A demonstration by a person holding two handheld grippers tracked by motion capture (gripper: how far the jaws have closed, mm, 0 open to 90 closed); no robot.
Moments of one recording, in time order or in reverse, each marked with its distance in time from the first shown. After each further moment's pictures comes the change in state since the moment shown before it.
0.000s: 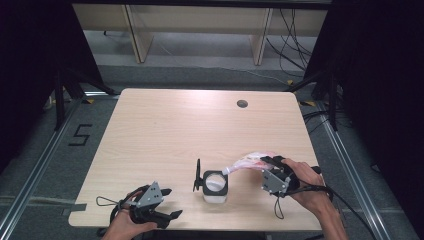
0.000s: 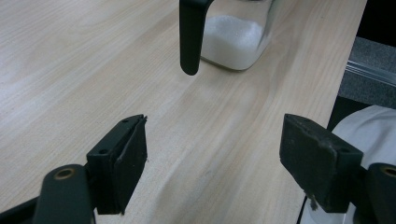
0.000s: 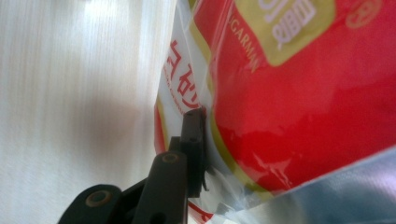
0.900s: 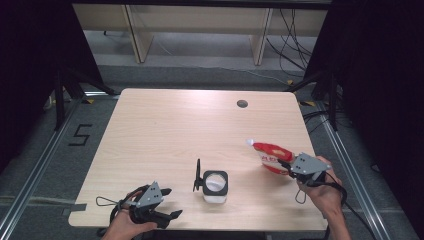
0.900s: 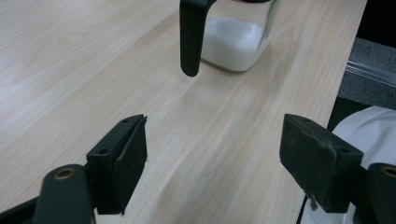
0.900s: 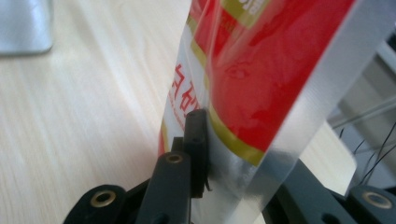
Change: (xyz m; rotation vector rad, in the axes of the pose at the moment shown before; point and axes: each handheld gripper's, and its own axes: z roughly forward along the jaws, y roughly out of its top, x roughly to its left) left arm 0.000 0.001 -0.001 0.004 0.008 0.008; right arm 0.002 -0.076 -0.005 -0.151 0.012 0.660
